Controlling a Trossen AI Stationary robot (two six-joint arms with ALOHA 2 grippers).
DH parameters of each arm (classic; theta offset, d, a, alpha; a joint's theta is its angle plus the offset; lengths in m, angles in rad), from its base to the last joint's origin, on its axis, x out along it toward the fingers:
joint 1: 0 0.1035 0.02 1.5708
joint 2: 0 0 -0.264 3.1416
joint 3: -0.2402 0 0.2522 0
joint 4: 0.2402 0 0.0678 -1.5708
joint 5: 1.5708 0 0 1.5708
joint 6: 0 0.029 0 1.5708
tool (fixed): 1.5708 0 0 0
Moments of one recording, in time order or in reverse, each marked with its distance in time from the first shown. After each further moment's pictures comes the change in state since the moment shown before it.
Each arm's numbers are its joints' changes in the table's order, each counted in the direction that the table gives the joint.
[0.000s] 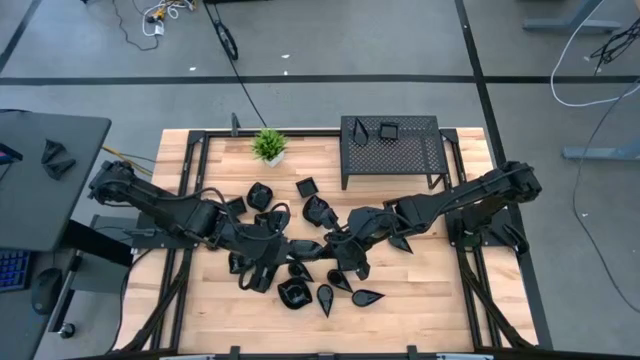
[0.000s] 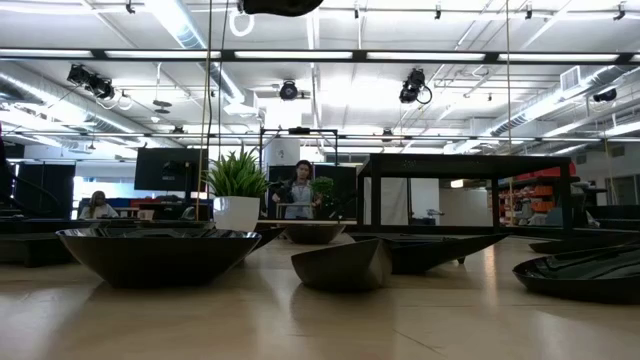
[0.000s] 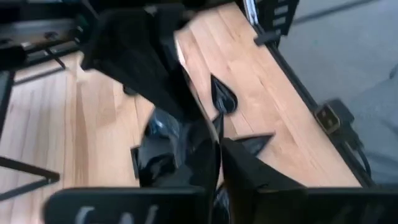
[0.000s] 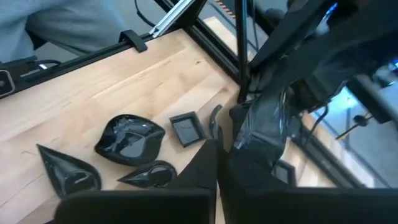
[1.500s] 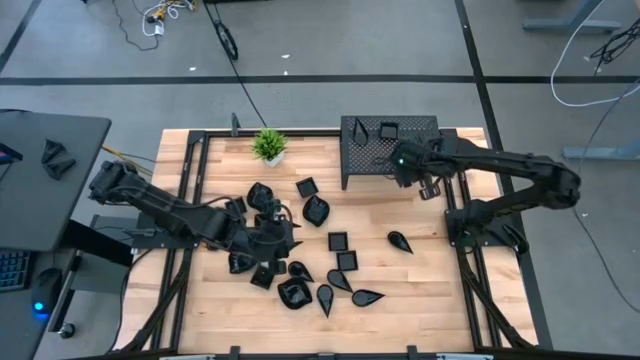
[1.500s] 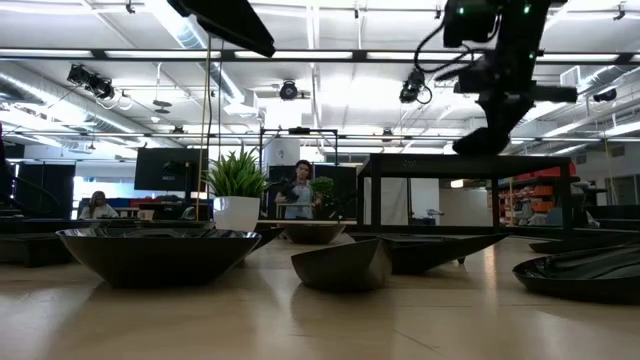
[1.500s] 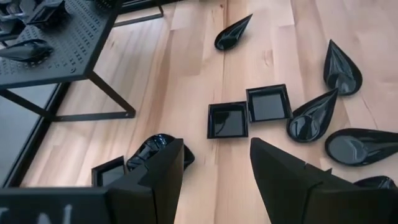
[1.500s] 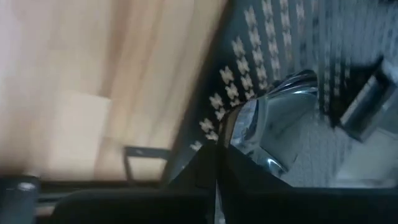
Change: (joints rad) left arm 0.025 -0.001 0.265 -0.165 -0.373 -0.159; right arm -0.633 0.374 0.265 0.943 0.450 -0.145
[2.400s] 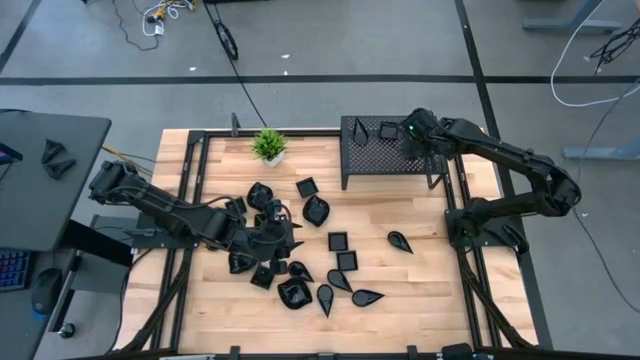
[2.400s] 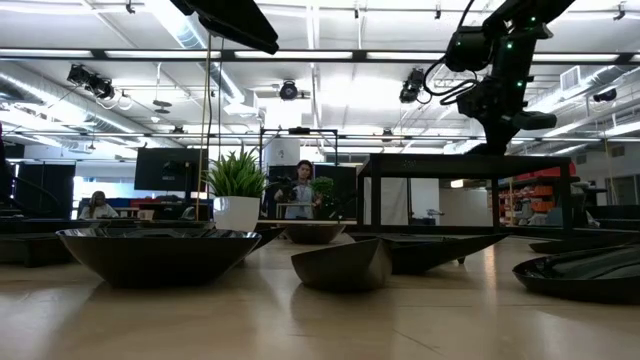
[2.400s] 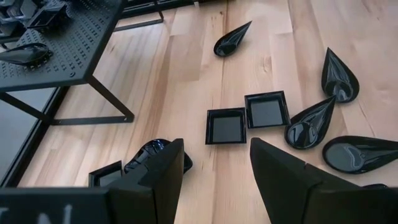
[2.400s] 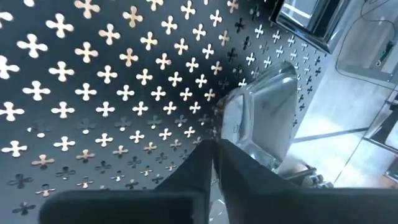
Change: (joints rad) left arm 0.000 0.000 0.002 -0.026 0.000 -0.001; right arm -0.340 -0.002 0.036 -0.196 0.034 -0.231
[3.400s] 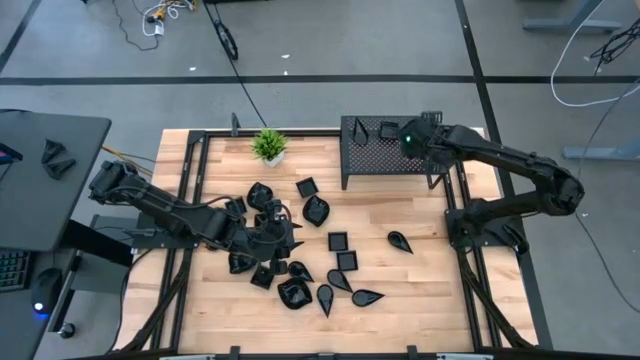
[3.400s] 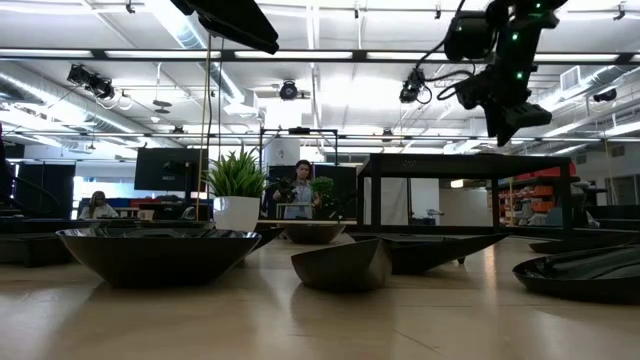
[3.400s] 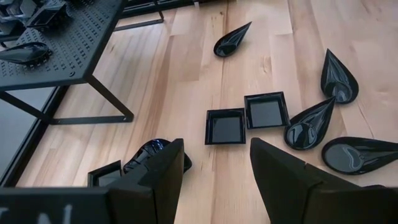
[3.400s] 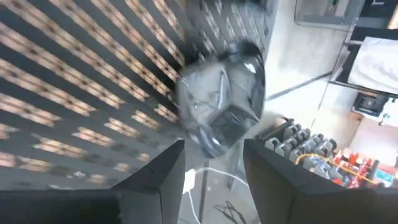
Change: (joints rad) left arm 0.000 0.000 0.000 -0.001 0.001 -0.007; right arm 0.180 0.028 0.000 0.059 0.255 0.335
